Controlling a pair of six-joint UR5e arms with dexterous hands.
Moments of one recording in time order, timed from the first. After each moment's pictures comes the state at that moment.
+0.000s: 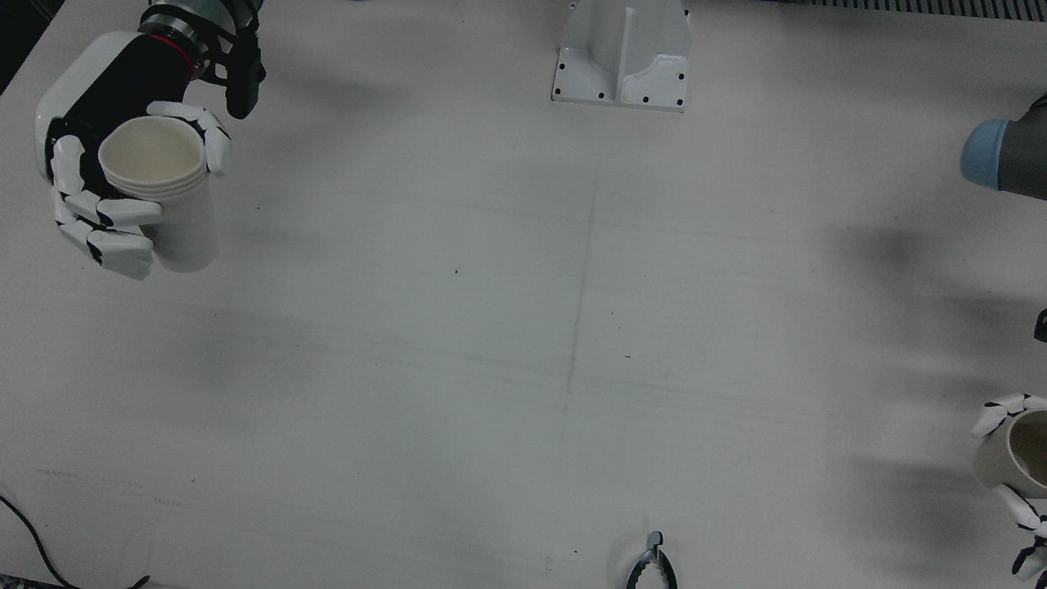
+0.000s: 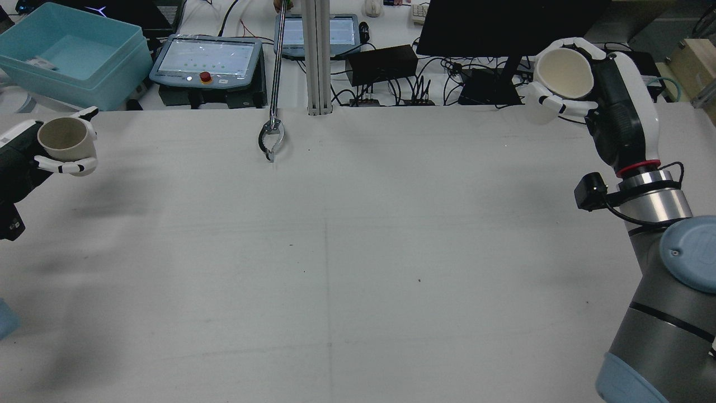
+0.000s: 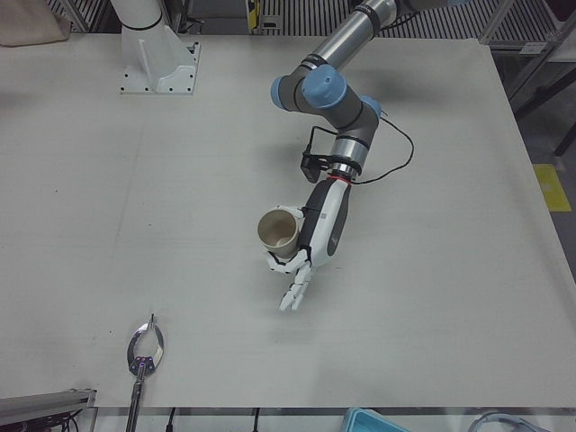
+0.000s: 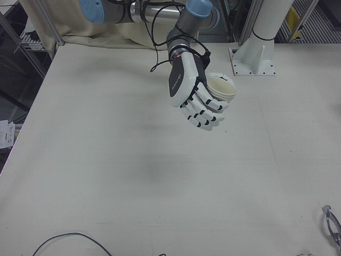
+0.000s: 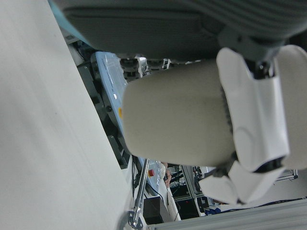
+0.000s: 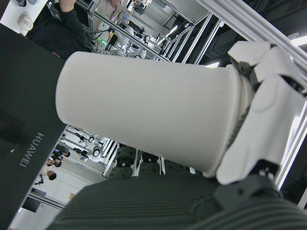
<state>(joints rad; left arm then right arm) -0.93 -1.75 -1.67 0.21 1.29 0.33 0.74 -1.38 2.20 -3.63 -0.64 -0.65</state>
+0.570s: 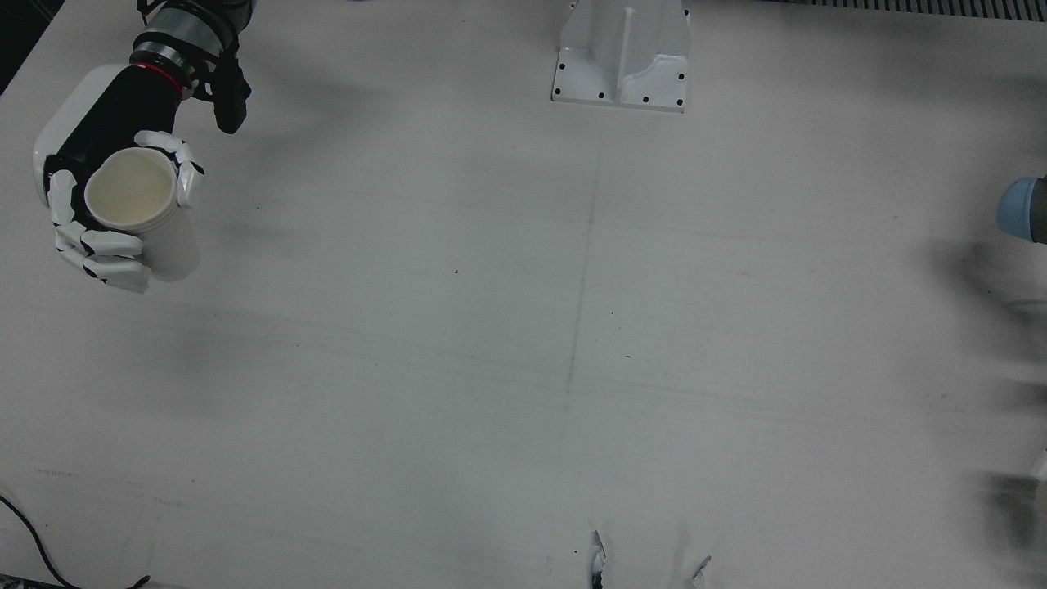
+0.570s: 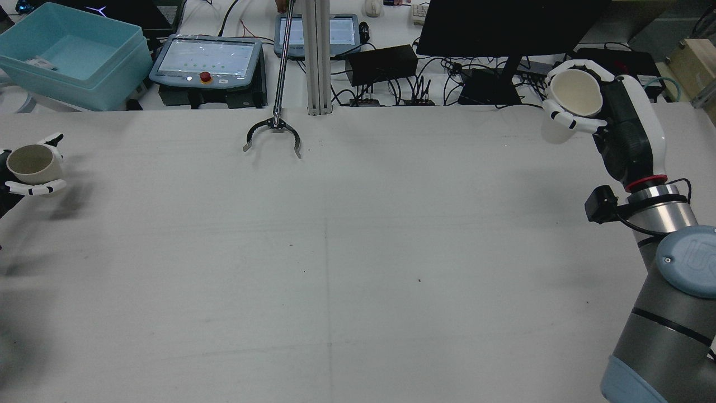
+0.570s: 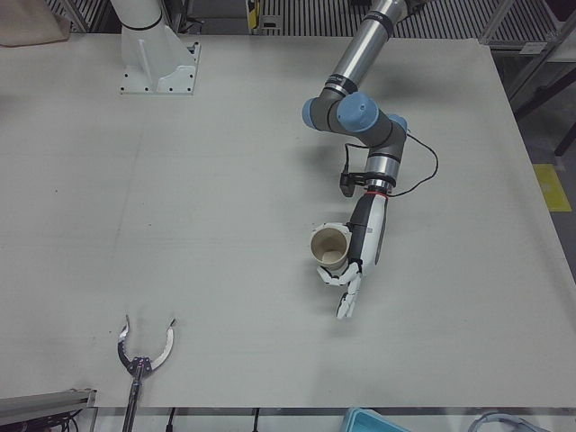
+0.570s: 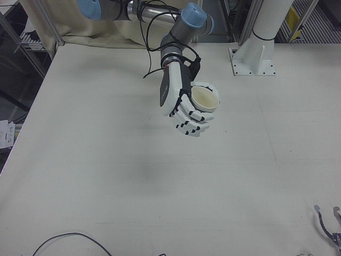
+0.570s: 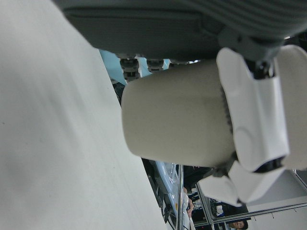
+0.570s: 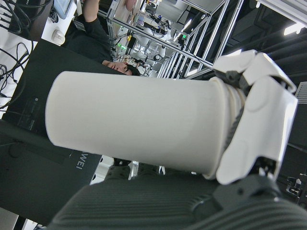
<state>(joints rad) -0.94 -1.72 -1.39 -0.05 1.24 0.29 0.74 -1.44 2.15 -3.63 -0.65 -0.53</state>
